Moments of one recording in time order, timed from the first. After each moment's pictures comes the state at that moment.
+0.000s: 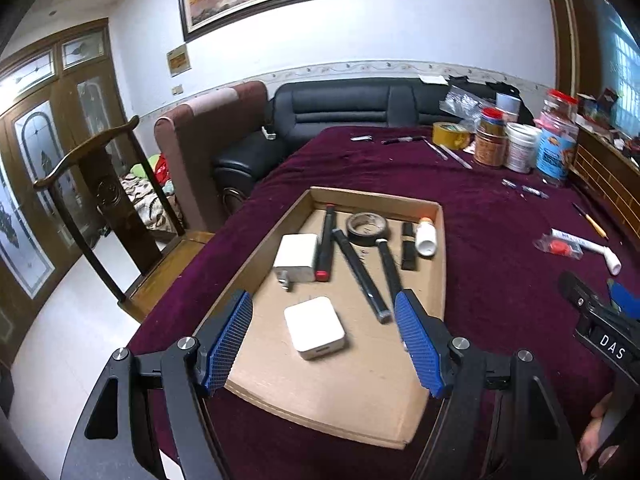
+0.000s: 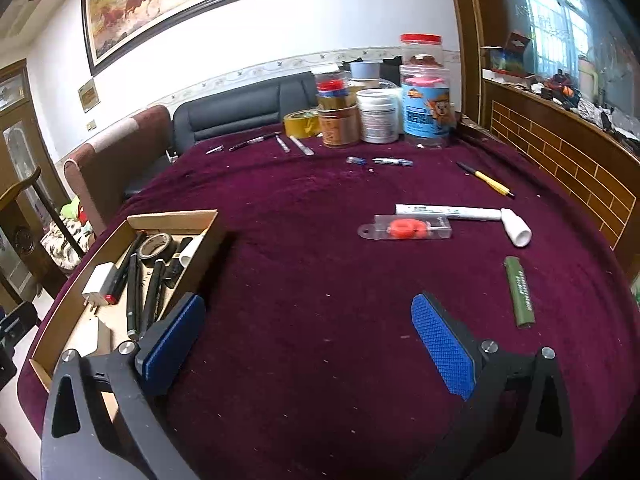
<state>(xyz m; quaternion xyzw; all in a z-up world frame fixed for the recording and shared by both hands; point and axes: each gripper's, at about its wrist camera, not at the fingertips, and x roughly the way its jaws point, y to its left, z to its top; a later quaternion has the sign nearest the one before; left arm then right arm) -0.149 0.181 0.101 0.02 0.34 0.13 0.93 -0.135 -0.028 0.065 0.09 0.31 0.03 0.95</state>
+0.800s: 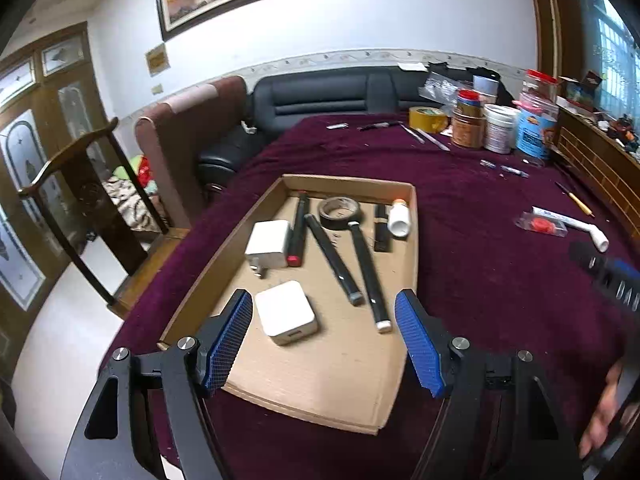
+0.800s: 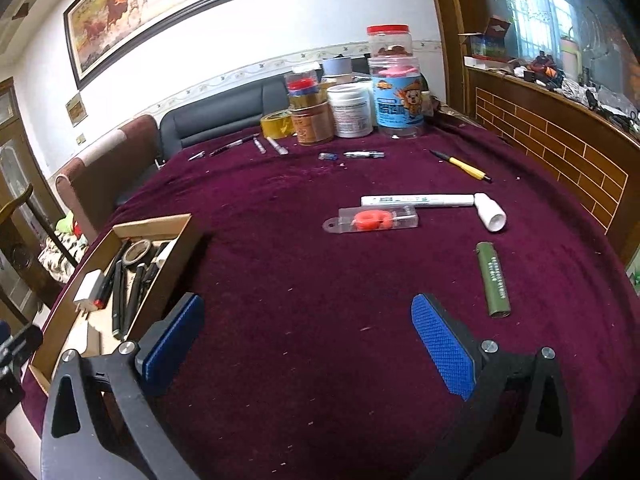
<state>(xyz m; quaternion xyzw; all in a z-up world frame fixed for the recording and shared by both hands) -0.152 0.164 0.092 0.03 0.36 0.09 0.93 -0.134 -0.074 0.064 0.12 0.32 0.01 0.94</state>
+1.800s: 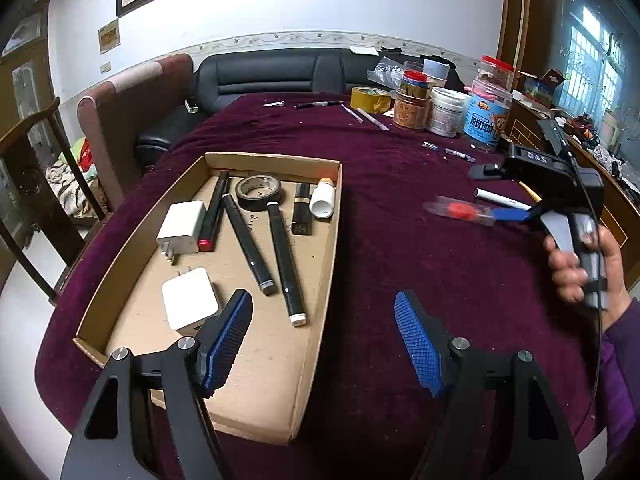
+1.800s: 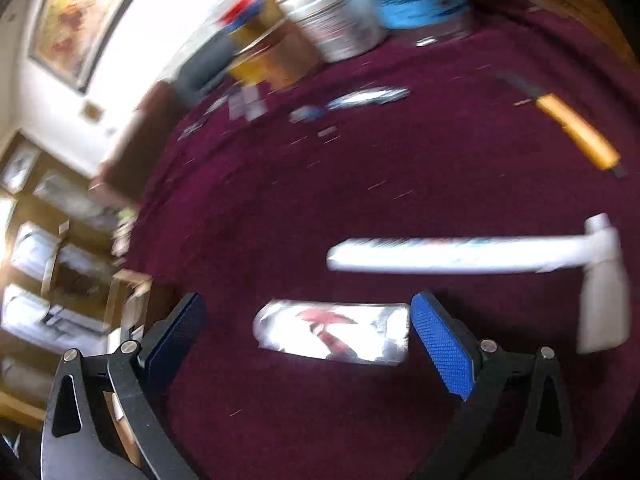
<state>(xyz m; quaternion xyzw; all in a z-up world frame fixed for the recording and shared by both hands) -0.133 0.133 0.075 -0.01 0.39 -0.01 0.92 0.056 -0.157 0.009 0.26 0.49 0.22 0.80</state>
